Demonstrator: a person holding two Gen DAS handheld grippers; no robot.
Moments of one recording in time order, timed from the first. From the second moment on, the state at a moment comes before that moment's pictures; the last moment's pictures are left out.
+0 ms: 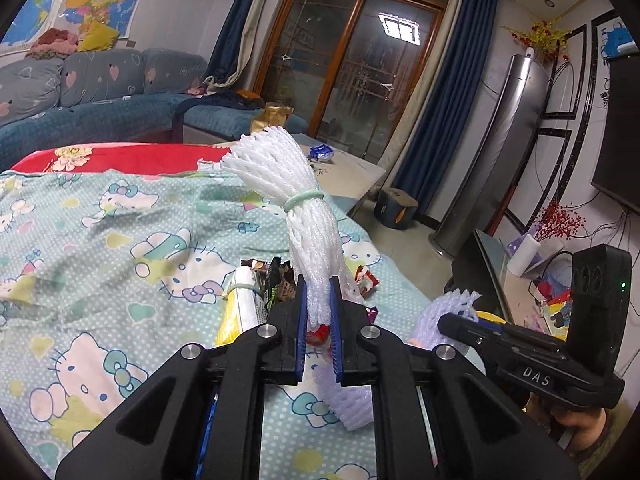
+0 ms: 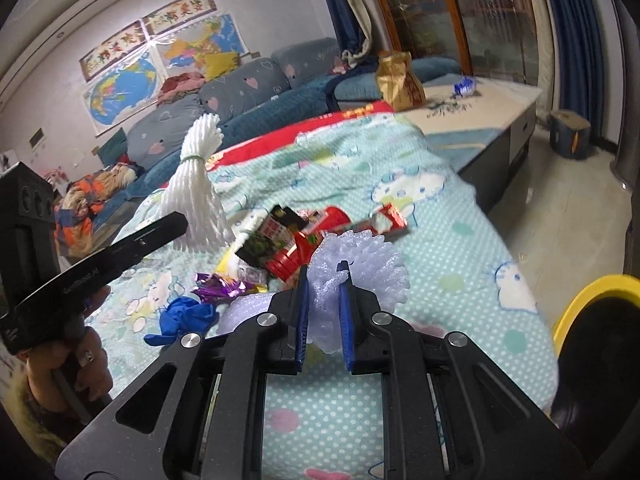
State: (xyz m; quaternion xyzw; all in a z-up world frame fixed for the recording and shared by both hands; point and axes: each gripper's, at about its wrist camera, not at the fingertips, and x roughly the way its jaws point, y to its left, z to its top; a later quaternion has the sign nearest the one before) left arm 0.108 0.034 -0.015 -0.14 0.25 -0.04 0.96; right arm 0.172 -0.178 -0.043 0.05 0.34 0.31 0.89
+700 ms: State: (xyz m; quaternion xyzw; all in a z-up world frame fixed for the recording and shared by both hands) left arm 0.095 0.005 0.006 -0.12 0.23 -0.09 0.96; right arm 0.162 -0.236 0.002 0.06 0.27 0.26 0.93
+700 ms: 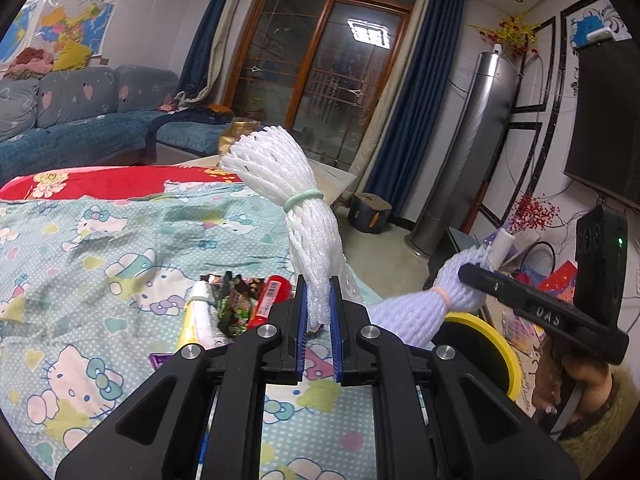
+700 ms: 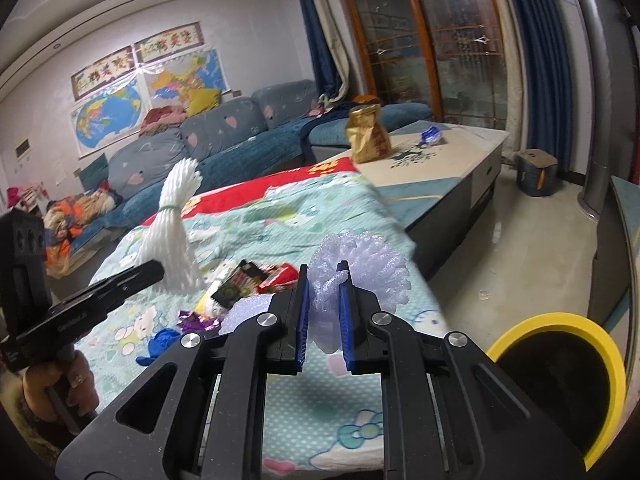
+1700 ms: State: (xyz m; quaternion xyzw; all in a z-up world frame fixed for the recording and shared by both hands) left arm 0.092 -0.079 -0.004 -0.07 0.25 -0.19 0.95; right arm 0.150 -0.353 0.002 0.08 0.24 0.10 0.96
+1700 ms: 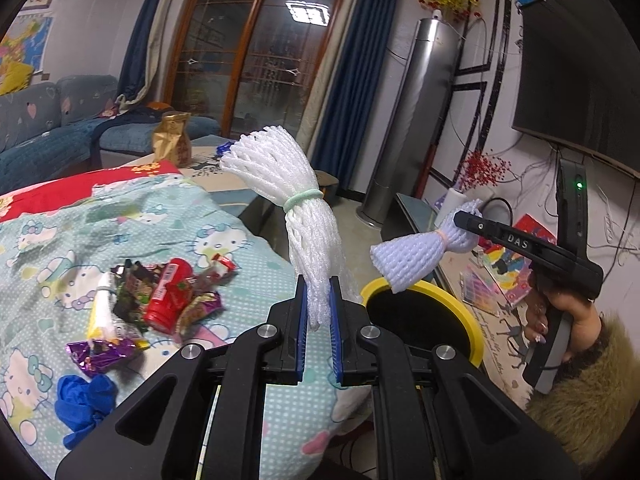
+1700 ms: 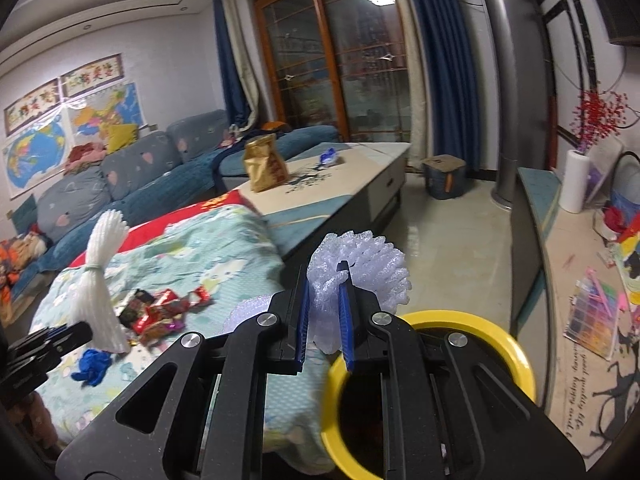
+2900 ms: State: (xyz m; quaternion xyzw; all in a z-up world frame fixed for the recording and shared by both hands) left arm 0.118 -0.207 -0.061 0.00 0.31 -0.31 0.90; right arm 0.156 -0.428 -0.057 0.06 0.32 -0.01 0.95
